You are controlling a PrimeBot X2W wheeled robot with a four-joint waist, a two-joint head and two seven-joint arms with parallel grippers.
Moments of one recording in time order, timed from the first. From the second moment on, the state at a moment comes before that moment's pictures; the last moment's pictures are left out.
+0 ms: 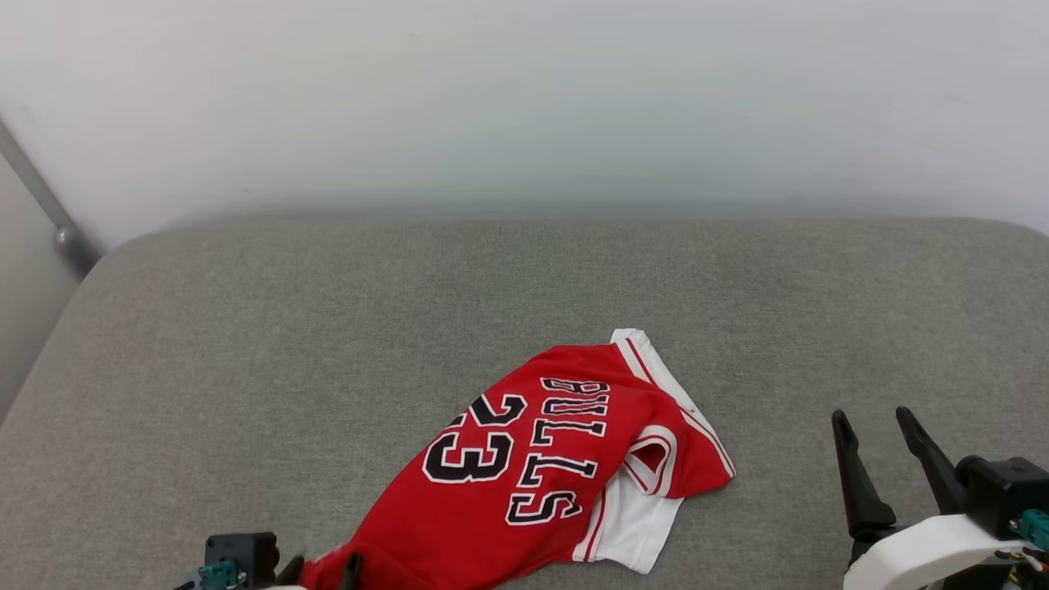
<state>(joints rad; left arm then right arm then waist) 0.14 0.44 -0.38 0.01 -0.65 0.25 0.22 0.09 -0.05 -0.07 -0.07 0.14 0.13 0.04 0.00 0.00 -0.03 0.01</state>
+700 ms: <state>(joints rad) -0.13 0.36 -0.48 -0.01 -0.47 0.17 -0.02 0.11 -0.05 -0.08 -0.12 0.12 0.13 0.07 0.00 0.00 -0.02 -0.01</state>
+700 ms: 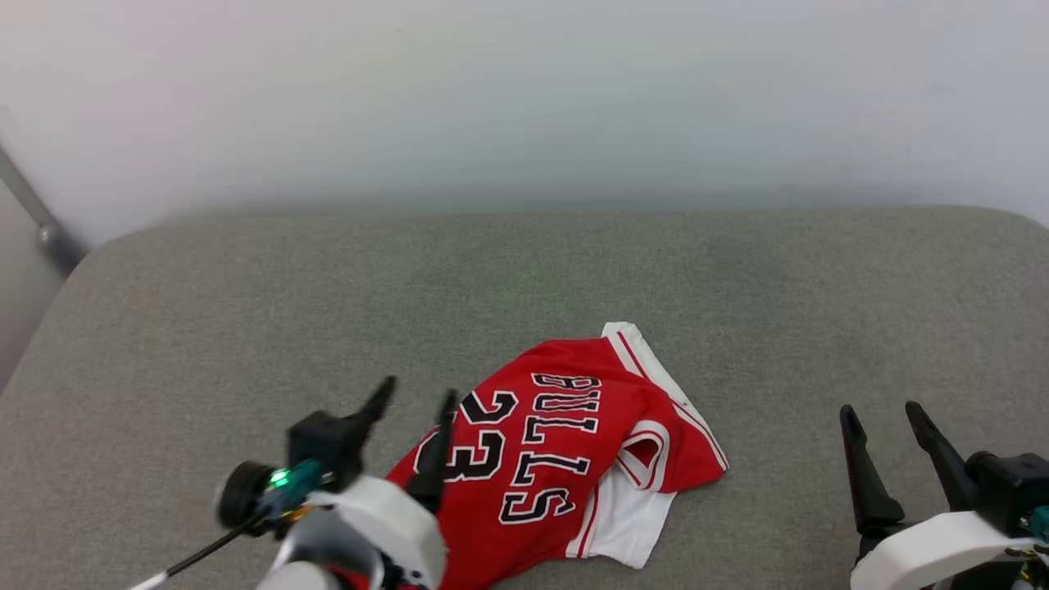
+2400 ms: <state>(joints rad) -0.51 0.25 -0.57 0.49 -0.48 0.07 -0.06 0.00 -0.05 -0.03 -0.05 0.11 0.13 0.03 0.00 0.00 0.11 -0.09</state>
